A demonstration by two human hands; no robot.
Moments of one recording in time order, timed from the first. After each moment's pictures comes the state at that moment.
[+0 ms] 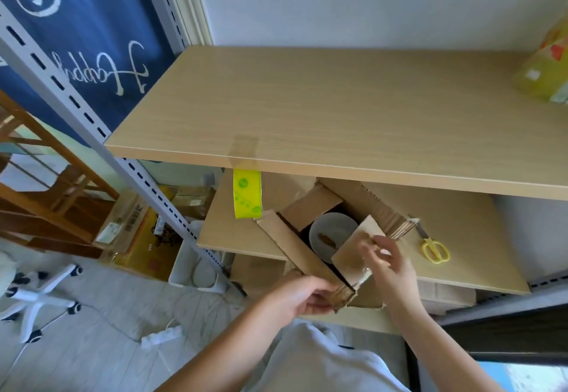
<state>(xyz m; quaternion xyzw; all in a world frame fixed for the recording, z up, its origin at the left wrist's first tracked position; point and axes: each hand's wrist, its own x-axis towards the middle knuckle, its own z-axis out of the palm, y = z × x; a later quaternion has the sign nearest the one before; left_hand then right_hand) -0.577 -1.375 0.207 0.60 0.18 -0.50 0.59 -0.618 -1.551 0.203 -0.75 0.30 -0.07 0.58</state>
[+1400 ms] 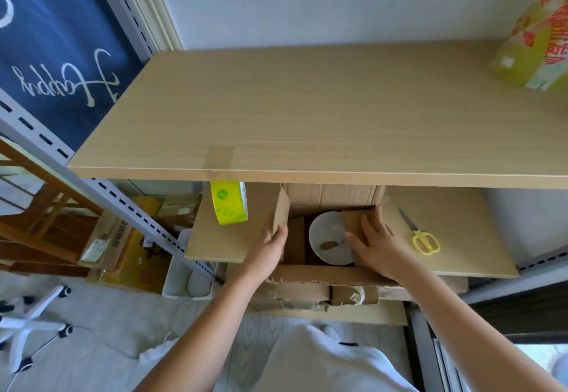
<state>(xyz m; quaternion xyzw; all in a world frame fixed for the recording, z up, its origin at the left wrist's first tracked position) -0.504 -1.350 0.199 0.83 0.01 -0.26 0.50 -0.566 -1.595 0.199 -0.93 0.13 0.19 0.28</state>
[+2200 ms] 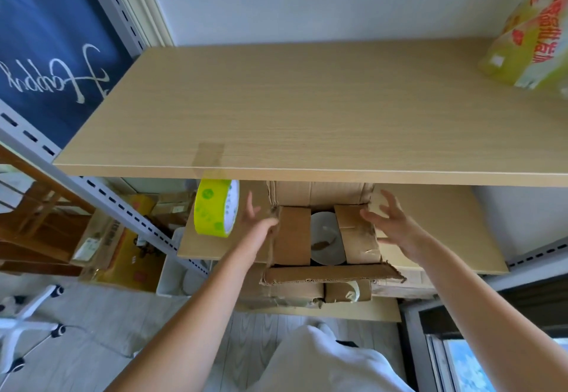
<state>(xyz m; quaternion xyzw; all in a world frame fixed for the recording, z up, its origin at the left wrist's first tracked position) -0.461 -1.359 0.186 0.77 0.12 -0.19 0.59 -0.548 -1.642 0.211 -0.73 0.29 0.11 0.61</state>
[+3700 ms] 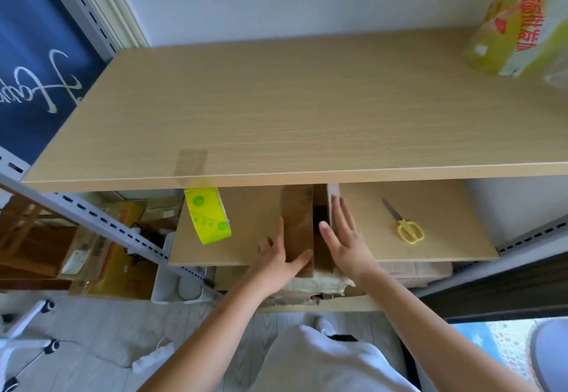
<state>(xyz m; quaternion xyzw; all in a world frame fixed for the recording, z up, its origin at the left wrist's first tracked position) -0.521 -1.377 0.192 0.90 -0.11 -0.35 0.23 -0.571 -1.553 0.192 -0.87 0.13 0.03 0.47</state>
